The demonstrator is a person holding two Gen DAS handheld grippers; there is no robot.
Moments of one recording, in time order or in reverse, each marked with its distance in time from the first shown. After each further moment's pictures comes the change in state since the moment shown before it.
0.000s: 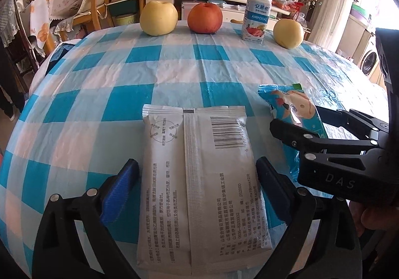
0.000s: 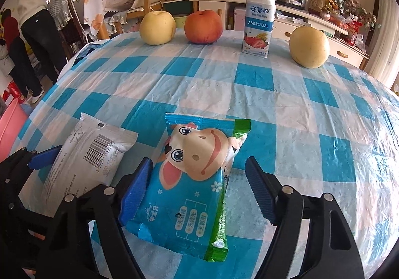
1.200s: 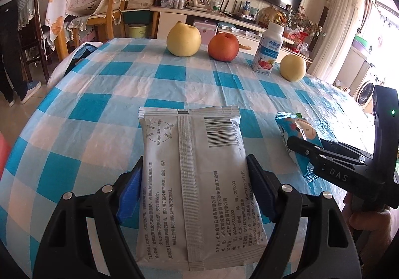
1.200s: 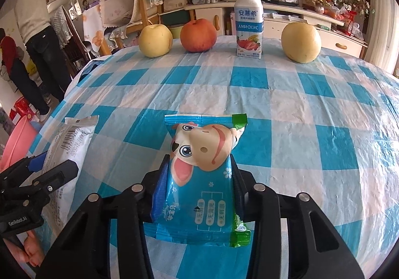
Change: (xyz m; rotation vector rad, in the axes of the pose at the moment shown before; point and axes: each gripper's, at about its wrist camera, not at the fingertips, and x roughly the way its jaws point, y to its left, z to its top) left arm -0.037 0.042 -0.005 -0.119 -0.125 -0.042; right arm -0.016 -0.009 -0.009 0.084 -0.057 0.055
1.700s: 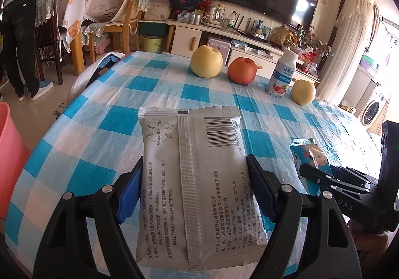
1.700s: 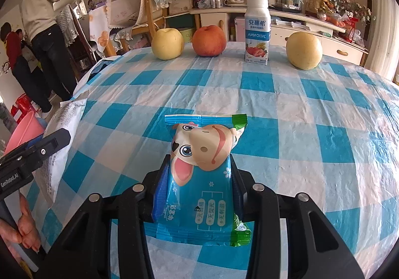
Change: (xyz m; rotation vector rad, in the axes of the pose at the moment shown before) left arm -0.025 0.031 0.008 -0.070 -0.092 0.042; right arm -0.018 0.021 -0.007 -0.031 -0.021 0.002
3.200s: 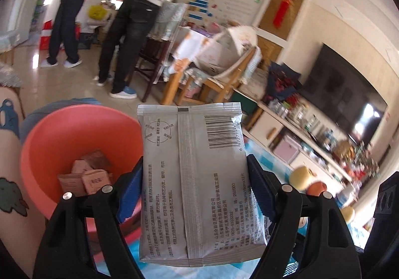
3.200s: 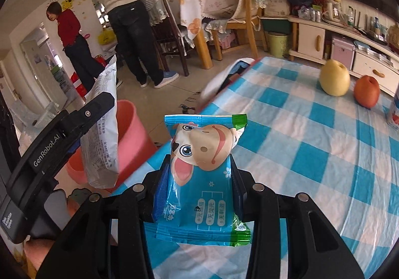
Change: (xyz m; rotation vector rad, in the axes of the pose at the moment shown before) left arm -0.118 0.190 0.007 -0.510 -0.414 0.321; right arm 0.011 0.255 0.053 -0.242 0.031 0.384
